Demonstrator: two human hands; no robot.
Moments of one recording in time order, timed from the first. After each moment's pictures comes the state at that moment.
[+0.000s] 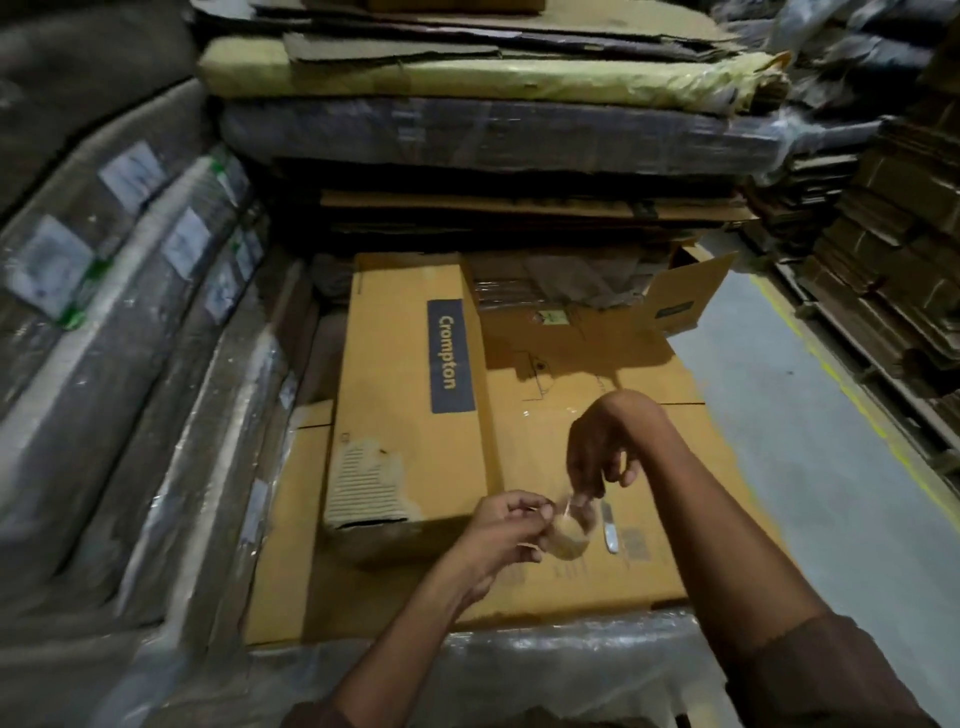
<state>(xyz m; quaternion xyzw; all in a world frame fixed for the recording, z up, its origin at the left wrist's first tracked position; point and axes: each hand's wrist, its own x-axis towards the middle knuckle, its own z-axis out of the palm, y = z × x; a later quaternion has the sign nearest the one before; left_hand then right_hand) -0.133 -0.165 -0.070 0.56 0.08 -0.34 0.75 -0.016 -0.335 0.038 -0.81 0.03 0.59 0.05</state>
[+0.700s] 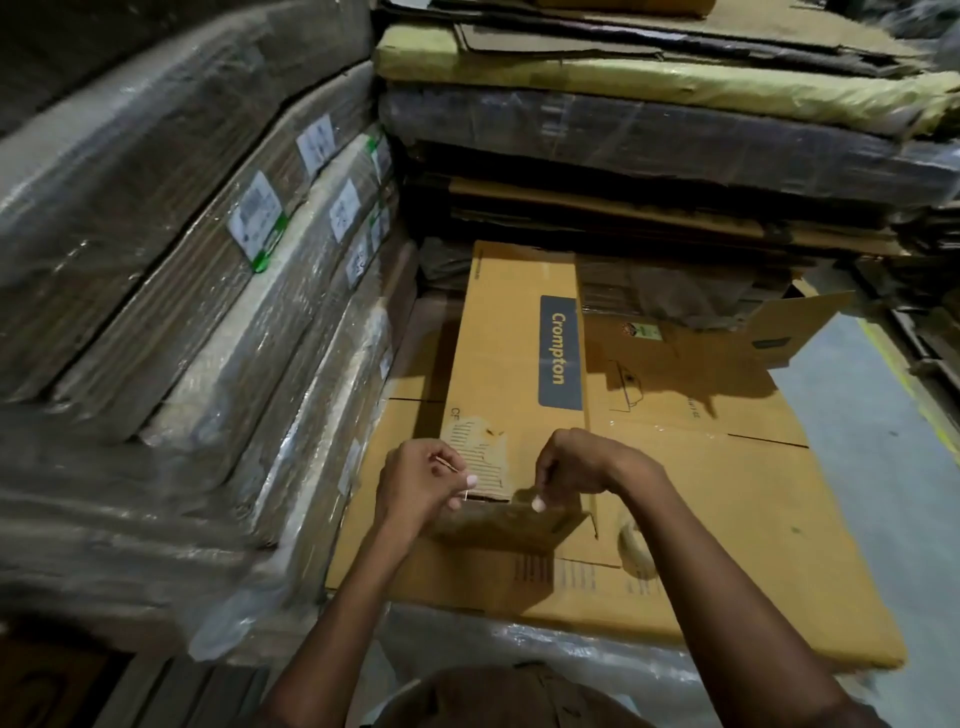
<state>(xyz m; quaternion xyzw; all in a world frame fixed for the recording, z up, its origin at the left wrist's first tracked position) -0.131 0.022 -0.056 0.84 0.16 -0.03 0.52 -0.048 -0.196 -0.014 -0.90 -0.18 0.36 0.16</state>
